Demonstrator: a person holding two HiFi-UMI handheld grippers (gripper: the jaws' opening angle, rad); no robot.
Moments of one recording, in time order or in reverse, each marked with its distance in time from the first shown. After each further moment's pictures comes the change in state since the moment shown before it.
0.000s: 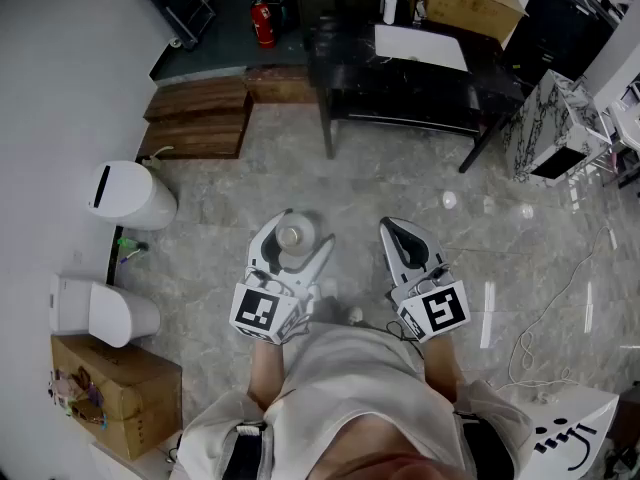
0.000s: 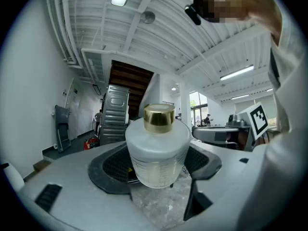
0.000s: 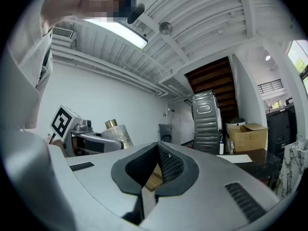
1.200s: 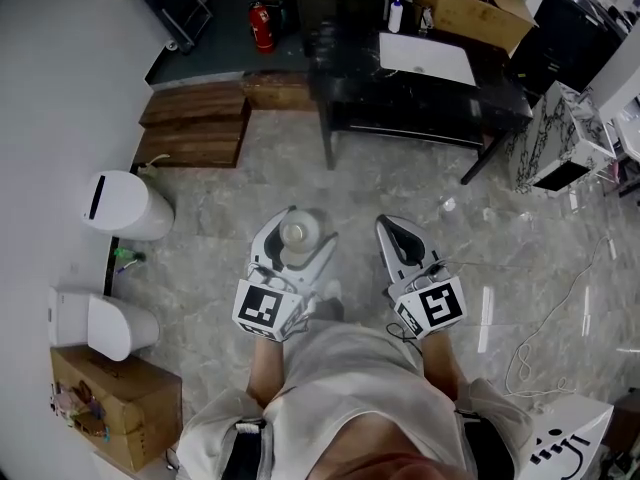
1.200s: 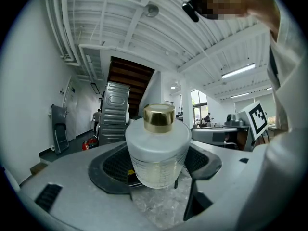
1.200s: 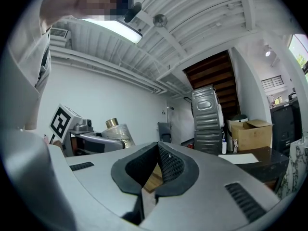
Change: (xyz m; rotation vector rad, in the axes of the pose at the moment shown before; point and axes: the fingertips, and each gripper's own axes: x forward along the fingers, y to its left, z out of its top) left arm 0.077 0.061 0.000 0.010 0.021 -0.007; right arm 0.087 -0.049 -0.016 0.025 0.018 0.012
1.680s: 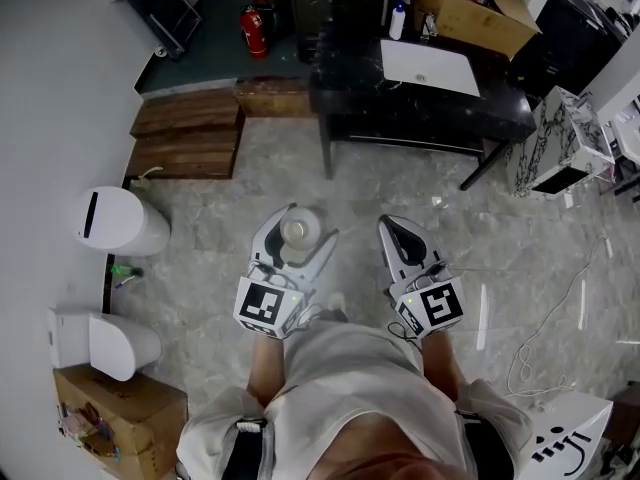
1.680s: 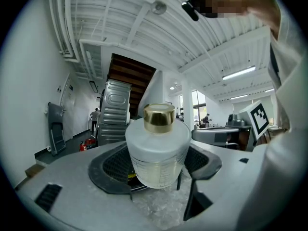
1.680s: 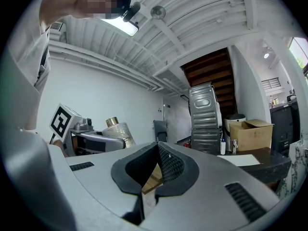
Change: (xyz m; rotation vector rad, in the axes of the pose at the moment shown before) left arm 0.051 0.076 0.006 -0.013 -0.012 -0.043; right arm 0.082 -0.026 -0.005 -0.007 0.032 -0.053
